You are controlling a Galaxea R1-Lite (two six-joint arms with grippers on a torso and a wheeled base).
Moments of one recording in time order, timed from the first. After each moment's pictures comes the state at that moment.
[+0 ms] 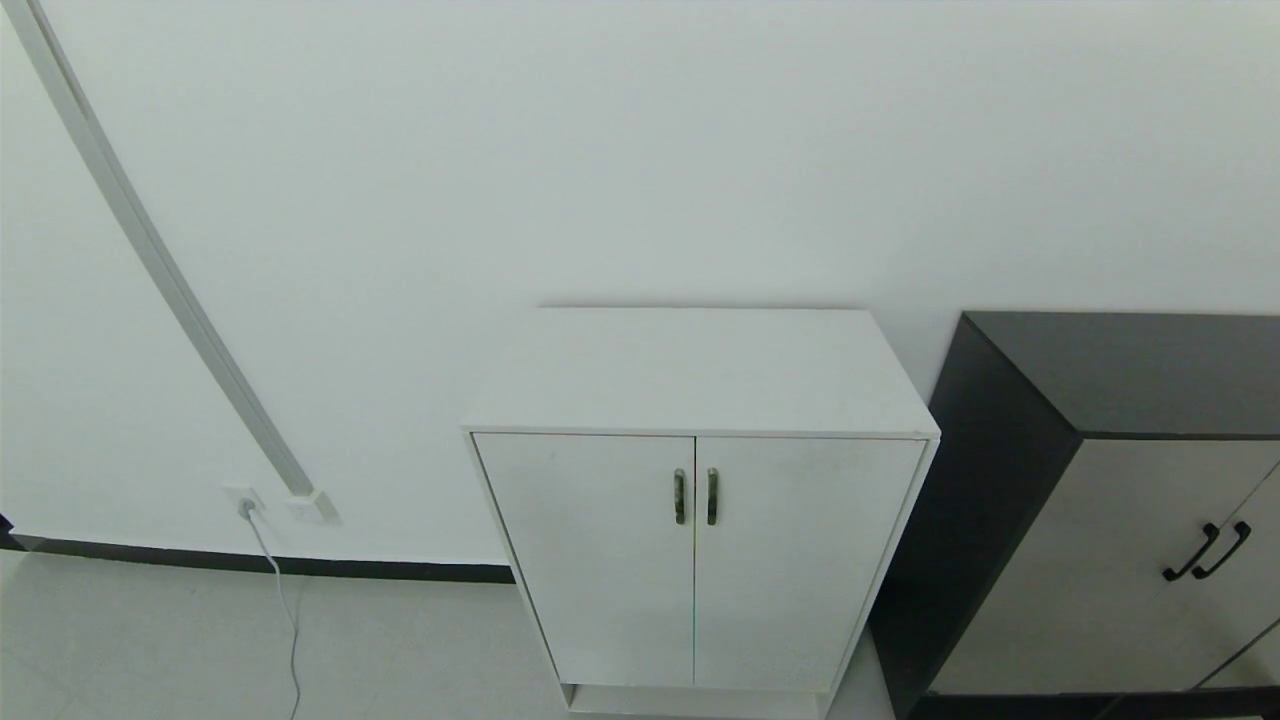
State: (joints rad) left arm 0.00 0.00 0.00 0.01 0.02 0.00; right arm 0.02 0.58 -0.02 -0.24 0.04 0.02
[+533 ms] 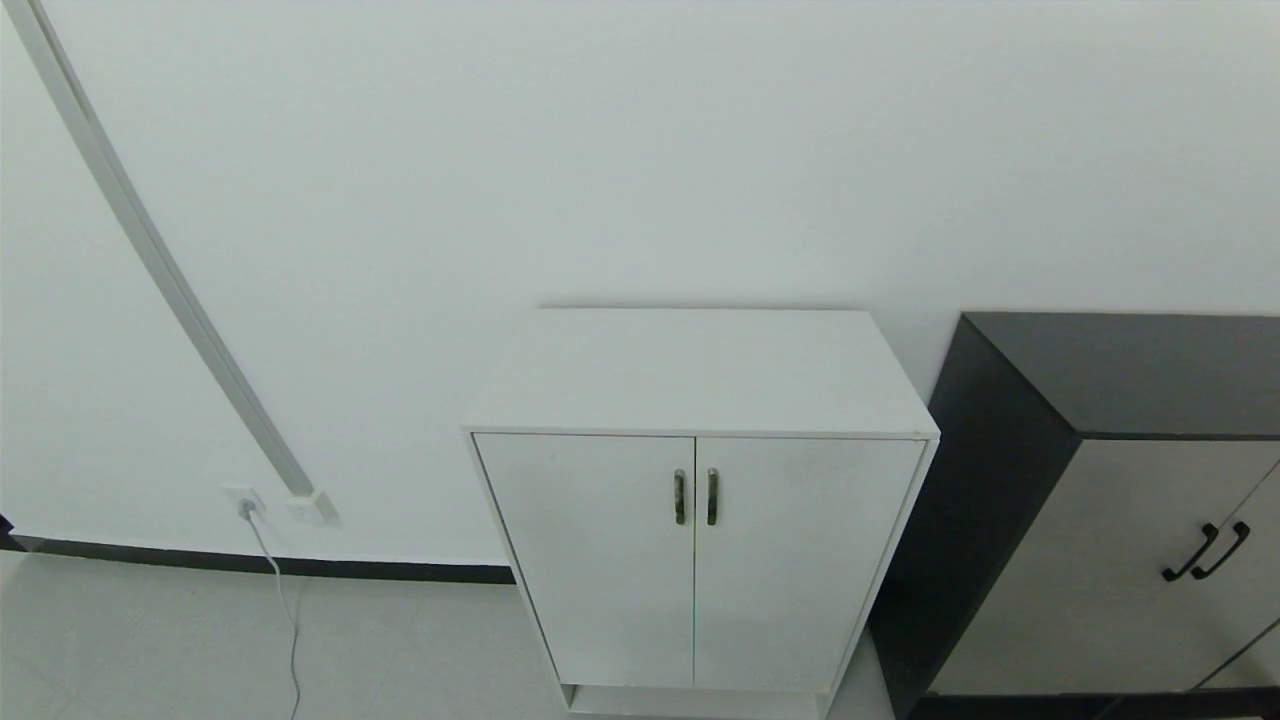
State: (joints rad) left arm 0.00 0.00 0.00 0.01 0.02 0.00; right arm 0.04 0.38 -0.01 -0.03 0.10 -0.03
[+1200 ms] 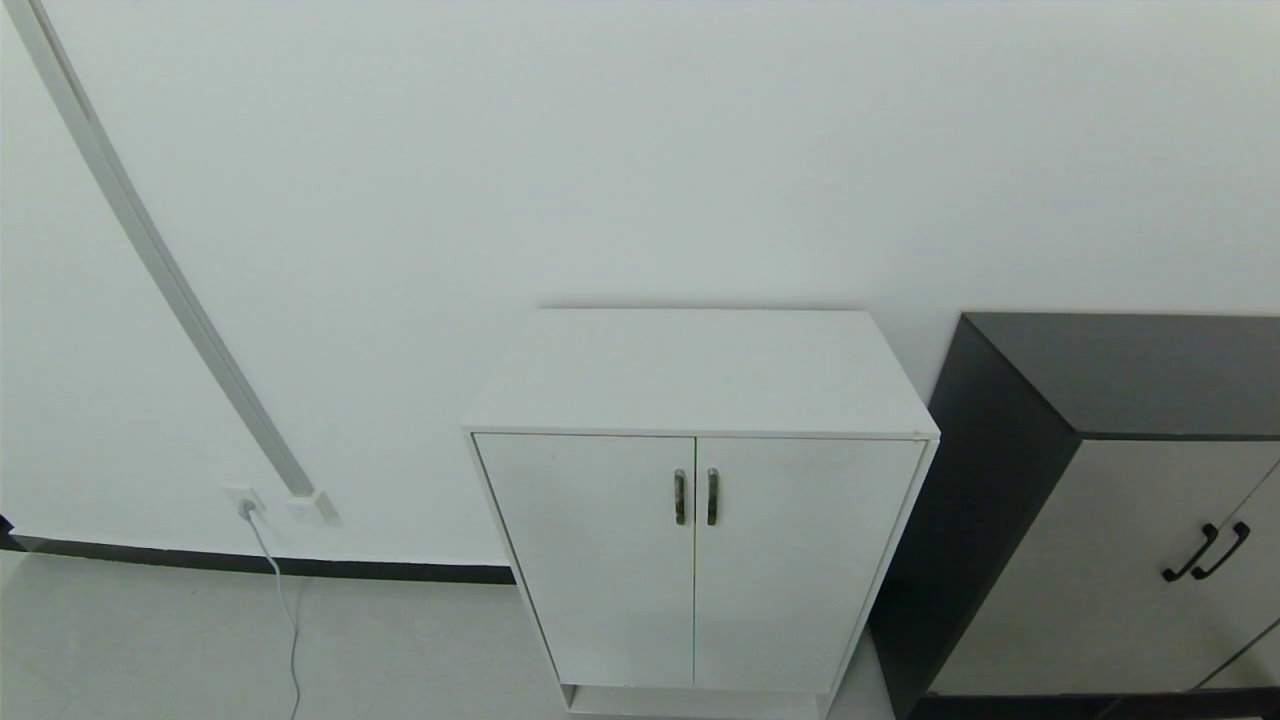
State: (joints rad) left arm 0.00 0.00 0.00 0.01 0.02 0.00; right arm -0.07 0.28 0.00 0.01 0.08 -0.08
